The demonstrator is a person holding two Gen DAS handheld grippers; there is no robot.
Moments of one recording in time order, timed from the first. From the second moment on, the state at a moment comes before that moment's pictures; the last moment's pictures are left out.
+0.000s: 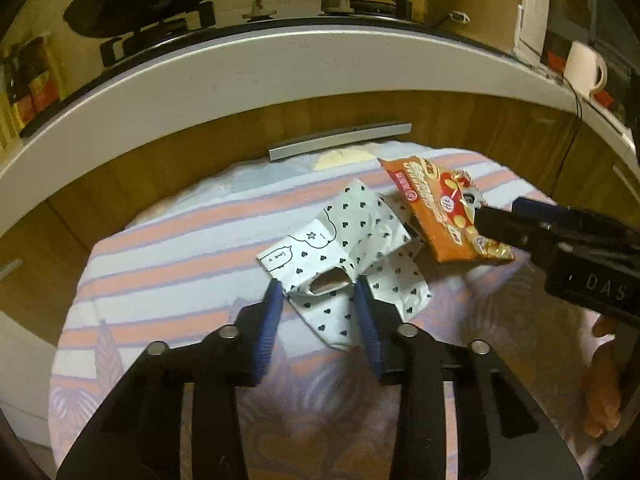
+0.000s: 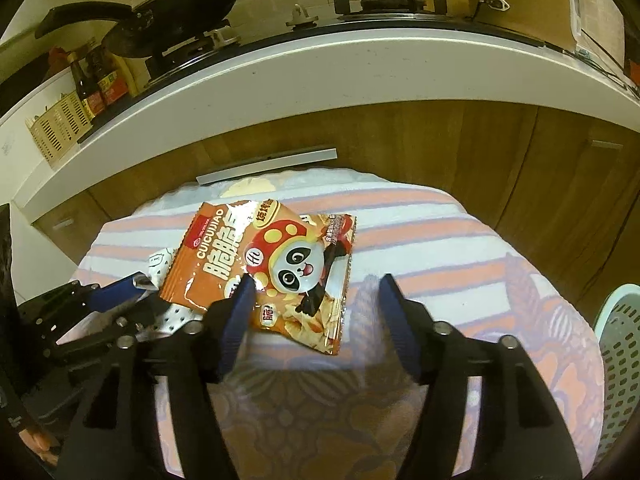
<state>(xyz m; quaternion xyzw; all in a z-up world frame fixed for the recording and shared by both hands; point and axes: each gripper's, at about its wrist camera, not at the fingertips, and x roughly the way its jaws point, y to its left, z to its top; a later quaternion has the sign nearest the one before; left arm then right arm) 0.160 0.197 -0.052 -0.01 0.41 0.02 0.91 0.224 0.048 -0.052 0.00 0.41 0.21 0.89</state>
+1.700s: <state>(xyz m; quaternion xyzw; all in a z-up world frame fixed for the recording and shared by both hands) 0.138 0.246 -0.033 -0.08 0.37 0.05 0.92 0.257 0.073 -0.055 -0.03 0.43 0.23 0.87</state>
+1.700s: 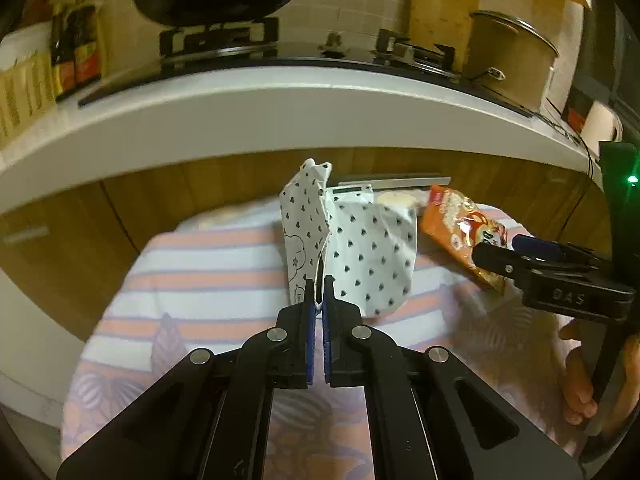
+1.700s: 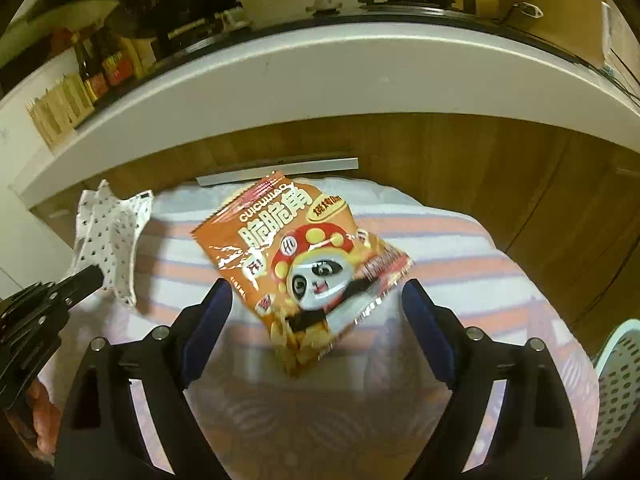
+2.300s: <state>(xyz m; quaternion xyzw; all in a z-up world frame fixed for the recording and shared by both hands) 0.139 0.239 -0.038 -0.08 0.36 0.04 0.93 0.255 0.099 -0.055 -0.07 0.40 0.23 0.88</state>
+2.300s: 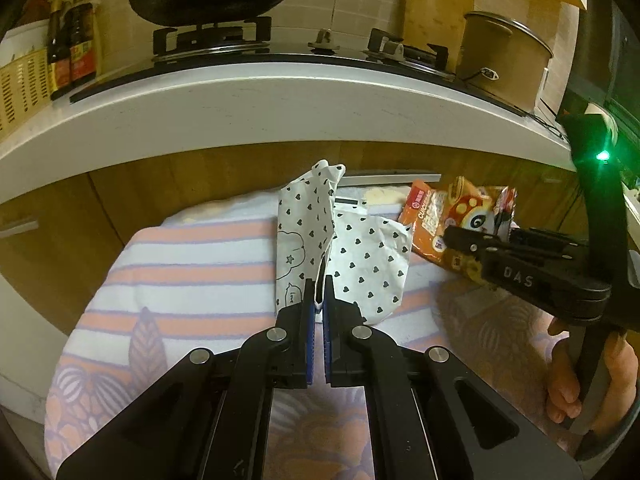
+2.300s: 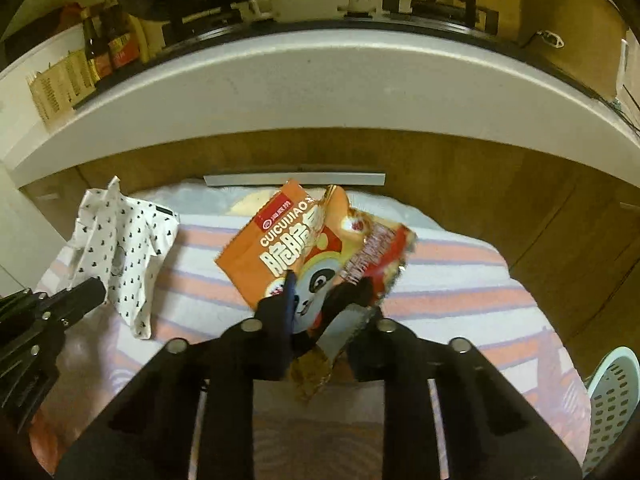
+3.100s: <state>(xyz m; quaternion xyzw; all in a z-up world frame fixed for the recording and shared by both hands) 0.123 0.115 0.029 -0.04 0.31 -0.06 0.95 0.189 -0.053 0.039 -0.03 0.31 0.16 0.94</state>
